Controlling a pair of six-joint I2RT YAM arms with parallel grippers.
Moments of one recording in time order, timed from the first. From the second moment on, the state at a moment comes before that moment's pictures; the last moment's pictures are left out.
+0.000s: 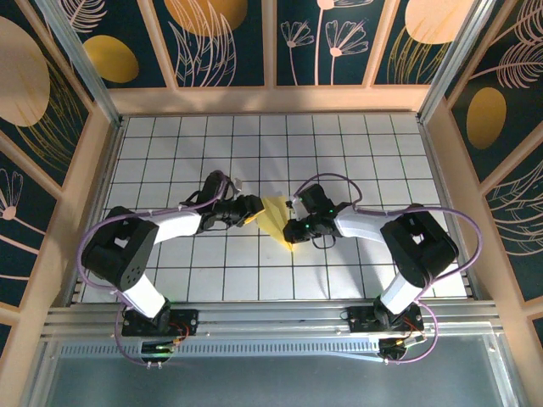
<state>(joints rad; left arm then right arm) -0.52 1.66 0.77 0.14 0.52 -1.02 0.66 1.64 0.77 -0.17 -0.42 0.39</state>
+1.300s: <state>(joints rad) -0.56 1.86 0.93 0.02 0.49 -0.96 0.65 1.68 0.76 -0.13 -0.49 0.39</state>
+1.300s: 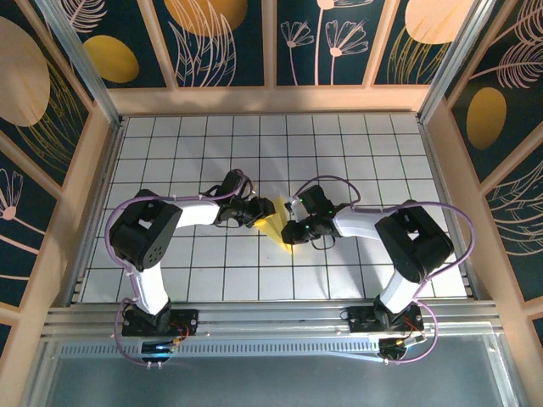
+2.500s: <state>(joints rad) -0.57 1.87 0.94 0.01 0.49 -0.94 0.60 1.67 0.82 -0.14 -0.54 0.42</state>
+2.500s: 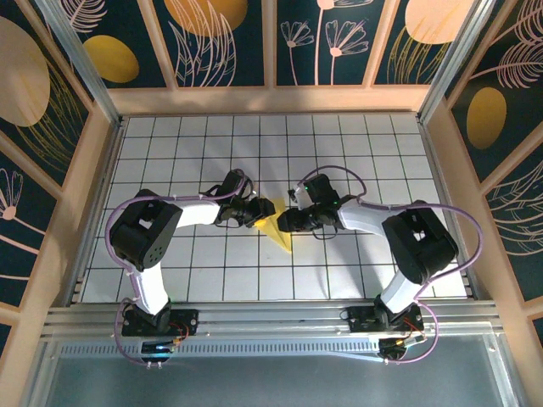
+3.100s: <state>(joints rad) -0.57 1.87 0.94 0.01 0.49 -0.94 0.64 1.76 0.86 -0.12 -0.54 0.42</state>
